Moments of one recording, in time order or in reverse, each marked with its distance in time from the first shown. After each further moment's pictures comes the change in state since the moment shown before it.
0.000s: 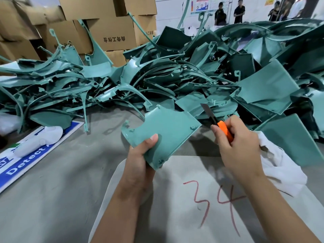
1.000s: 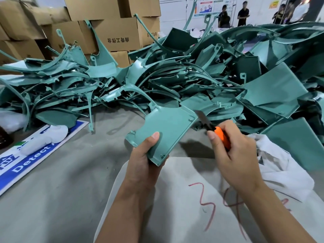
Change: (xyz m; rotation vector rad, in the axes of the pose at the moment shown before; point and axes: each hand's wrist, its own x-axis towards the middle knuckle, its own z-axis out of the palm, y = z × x) left_hand 0.001 0.010 0.005 -0.101 0.005 0.010; right_hand -0.008 -0.016 0.006 0.020 -0.035 -0.198
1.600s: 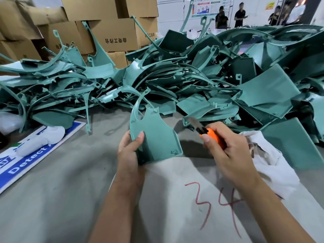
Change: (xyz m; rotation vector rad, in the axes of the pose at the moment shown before) left_hand 0.014 0.004 -0.021 0.262 0.205 0.136; right_hand 0.004 0.005 -0.005 0.200 -0.145 0.030
